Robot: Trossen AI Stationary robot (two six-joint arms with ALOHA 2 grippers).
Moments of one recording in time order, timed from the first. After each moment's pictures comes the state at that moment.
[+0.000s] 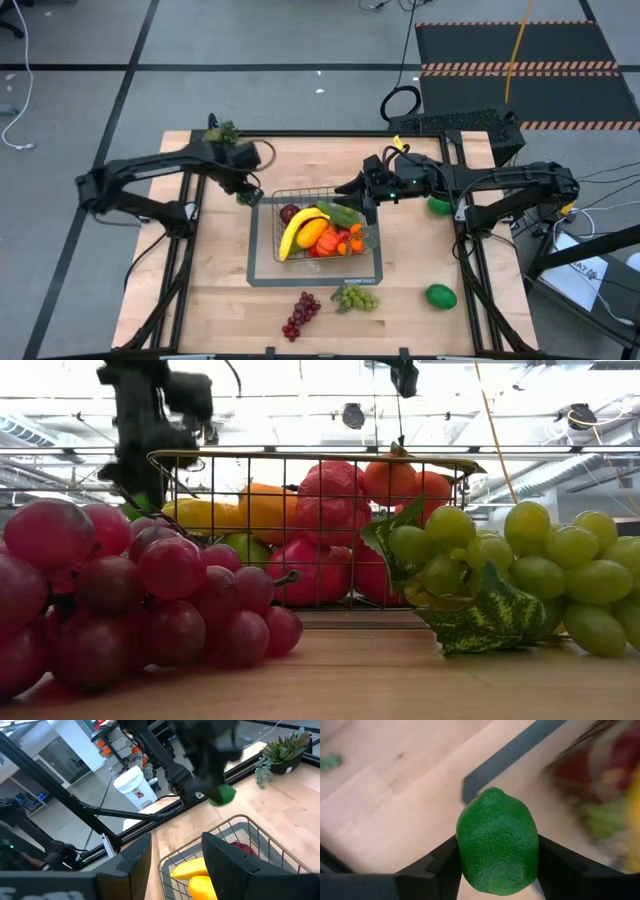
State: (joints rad) left arm 0.43 1.22 0.97 -1.10 0.11 -0.53; right arm -0.01 1.27 1.07 -0.05 -0.06 0.58
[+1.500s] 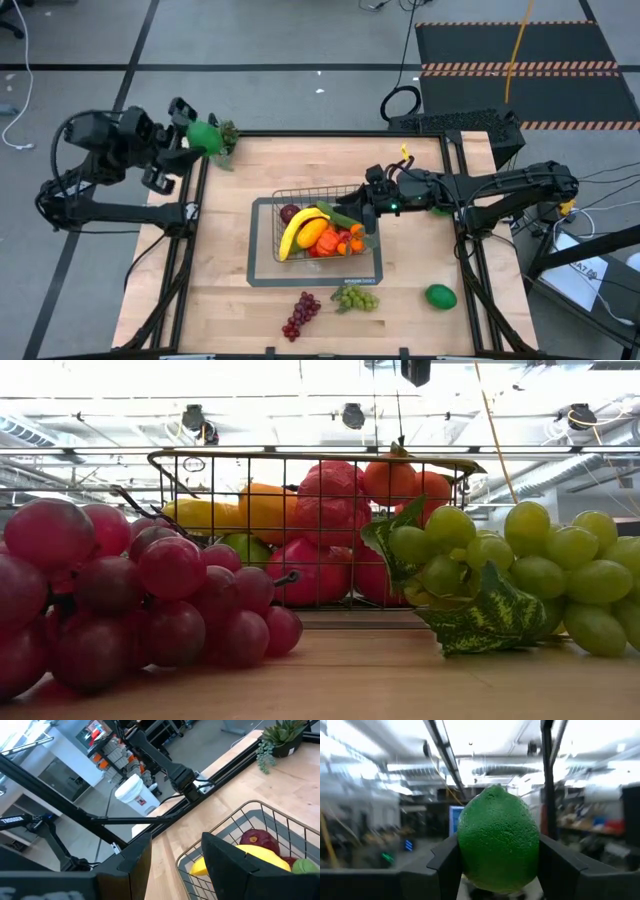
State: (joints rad) left arm 0.23 0.76 1.19 0.00 0.31 -0.08; right arm 0.11 1.27 1.07 -0.04 0.10 0.75
